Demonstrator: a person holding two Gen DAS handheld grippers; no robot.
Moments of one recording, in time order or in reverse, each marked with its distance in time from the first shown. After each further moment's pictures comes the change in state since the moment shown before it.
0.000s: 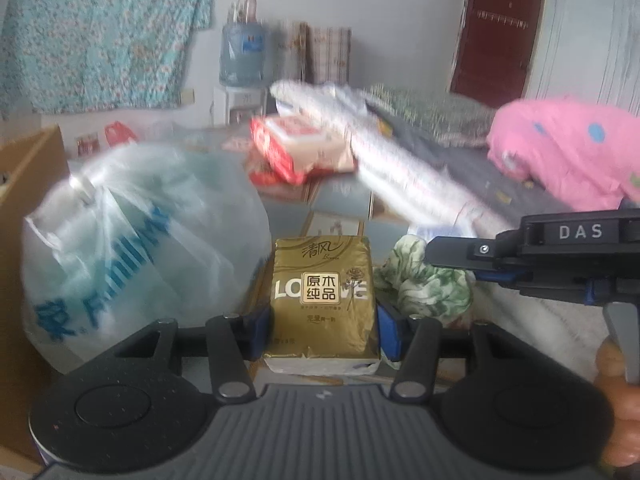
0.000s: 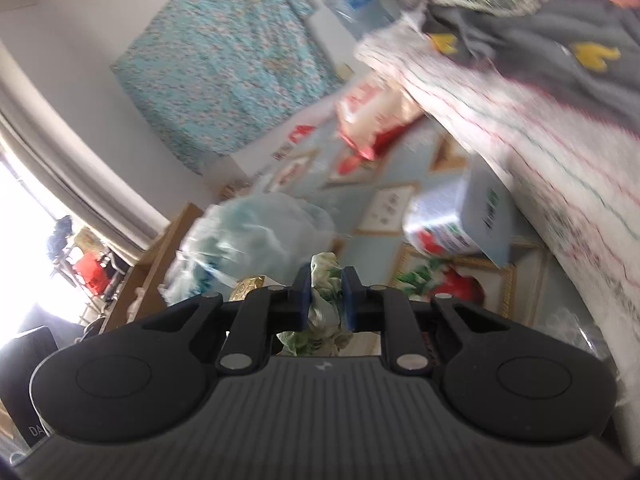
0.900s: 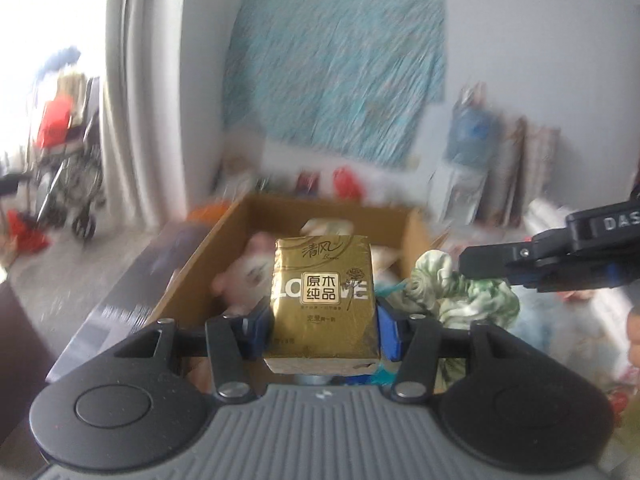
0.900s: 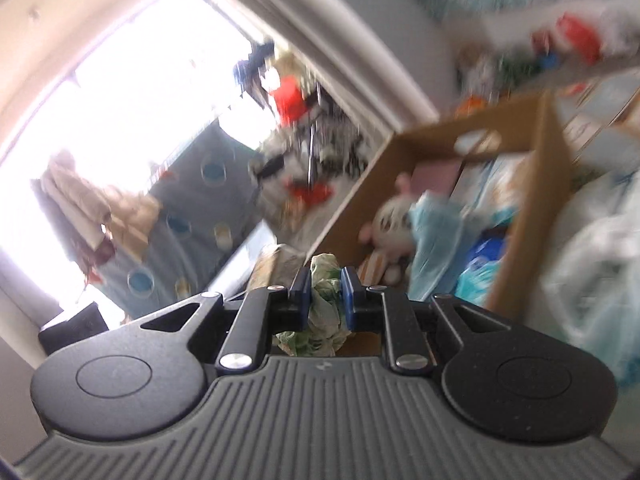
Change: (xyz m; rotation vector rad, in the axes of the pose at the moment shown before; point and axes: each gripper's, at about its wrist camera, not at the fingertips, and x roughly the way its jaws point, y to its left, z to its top) left arm -0.183 0.218 0.017 -0.312 -0.118 0.536; right arm 0.167 0.299 0.001 -0.319 0.556 0.584
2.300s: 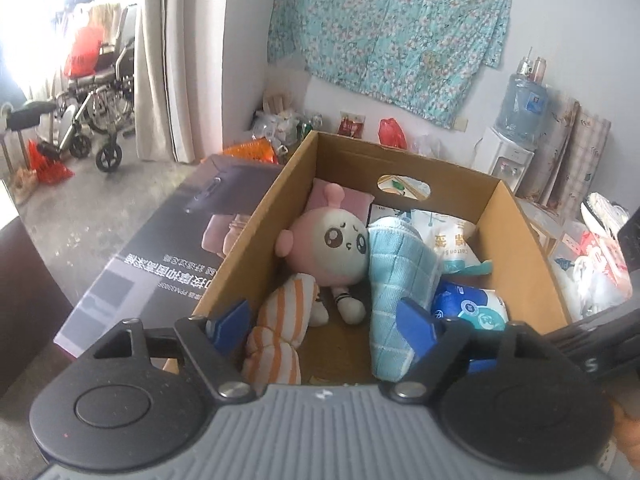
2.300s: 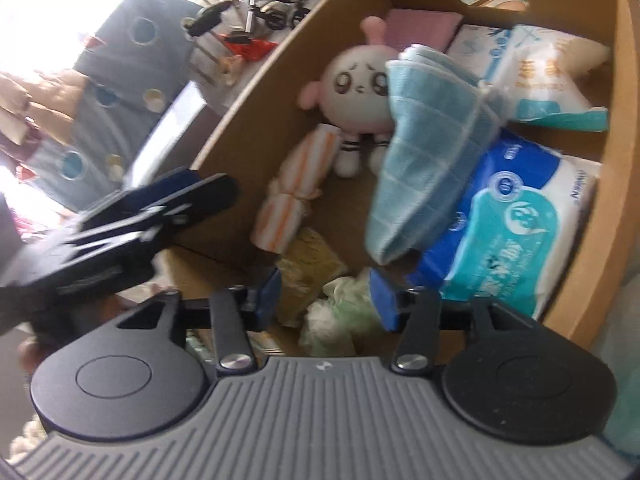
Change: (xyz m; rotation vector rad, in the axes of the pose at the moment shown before) left arm 0.044 0.075 0.001 -0.112 0.139 0.064; right arm 0.141 -0.019 -0.007 -0.039 0.433 -0.218
